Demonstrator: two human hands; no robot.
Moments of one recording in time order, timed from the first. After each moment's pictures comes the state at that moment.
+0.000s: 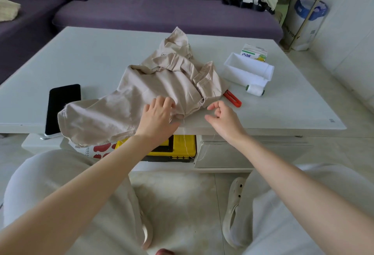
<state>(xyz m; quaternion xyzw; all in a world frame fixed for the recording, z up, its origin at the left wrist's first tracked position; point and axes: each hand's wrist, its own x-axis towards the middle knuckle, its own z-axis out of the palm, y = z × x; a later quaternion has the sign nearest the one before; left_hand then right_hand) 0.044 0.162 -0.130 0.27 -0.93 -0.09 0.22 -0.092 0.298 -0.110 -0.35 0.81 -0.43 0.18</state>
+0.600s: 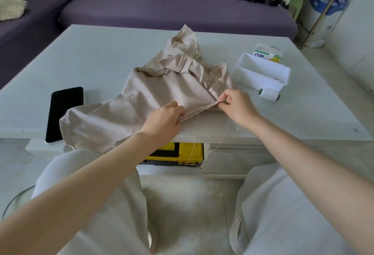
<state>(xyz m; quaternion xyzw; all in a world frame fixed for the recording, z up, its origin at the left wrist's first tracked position) 0.033 0.142 -0.115 0.22 -0.95 -0.16 0.12 -0.146 0.258 -0.099 -0.43 0.84 -0.32 0.07</state>
